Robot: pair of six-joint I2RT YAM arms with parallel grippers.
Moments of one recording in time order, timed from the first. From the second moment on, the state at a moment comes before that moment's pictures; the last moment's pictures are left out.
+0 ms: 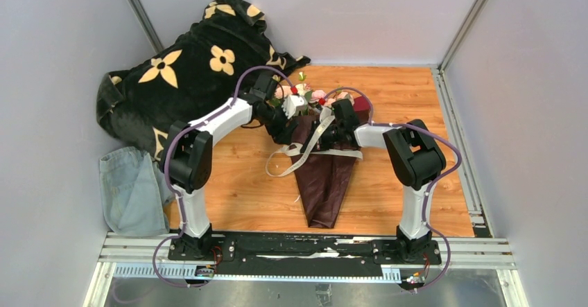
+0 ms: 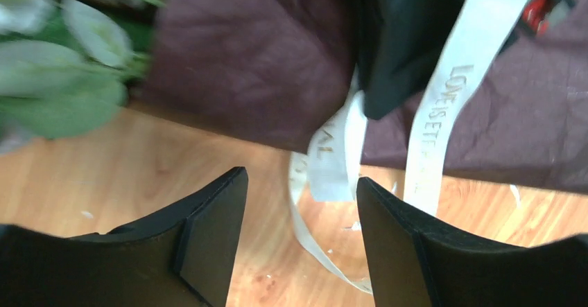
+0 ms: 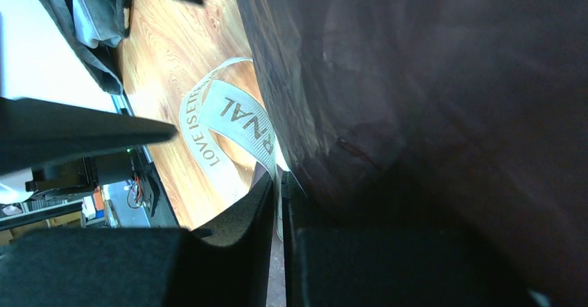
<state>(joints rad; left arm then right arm) -0.43 1.89 1.48 -0.60 0.53 0.52 0.45 1.96 1.09 0.11 -0.78 0.45</state>
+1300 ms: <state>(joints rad) -0.55 1.95 1.32 -0.54 0.28 0.41 0.26 1.84 1.26 -0.41 -0.64 0.42</state>
